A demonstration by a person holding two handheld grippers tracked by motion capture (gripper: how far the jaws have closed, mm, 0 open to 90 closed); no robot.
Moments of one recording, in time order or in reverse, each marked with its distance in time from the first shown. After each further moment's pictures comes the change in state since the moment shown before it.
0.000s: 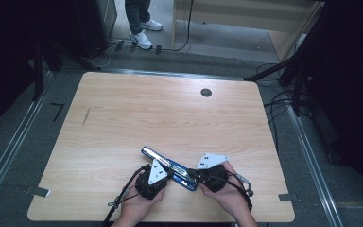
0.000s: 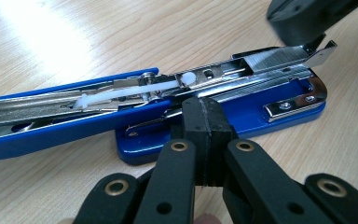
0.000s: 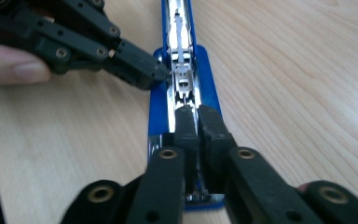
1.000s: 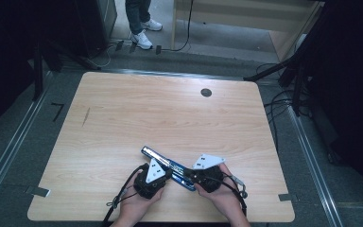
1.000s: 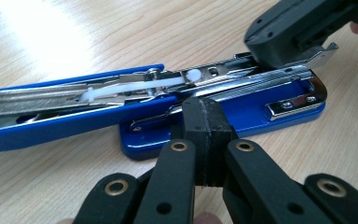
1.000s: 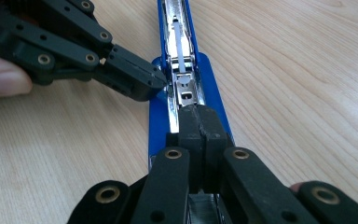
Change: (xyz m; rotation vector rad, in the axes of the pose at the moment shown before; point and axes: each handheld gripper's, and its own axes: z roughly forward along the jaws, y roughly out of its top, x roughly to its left) left arm 0.007 -0.002 -0.003 -0.004 -0.015 -0.048; right arm 0.003 -0.003 0.011 -0.031 -0.013 0.029
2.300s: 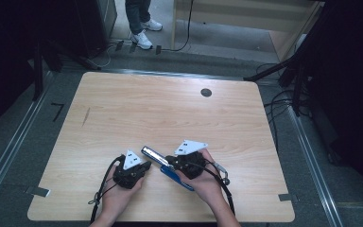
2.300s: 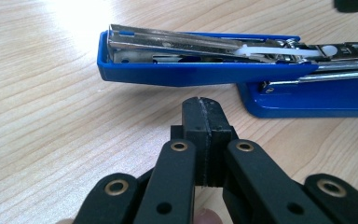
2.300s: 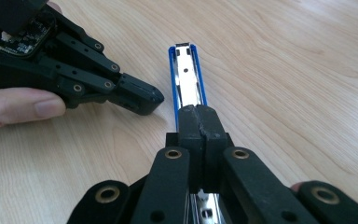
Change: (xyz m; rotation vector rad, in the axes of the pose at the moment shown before) left arm 0.054 -0.012 -0.022 0.045 0.104 -0.129; right arm 0.011 0.057 0.030 -0.048 0.029 0.004
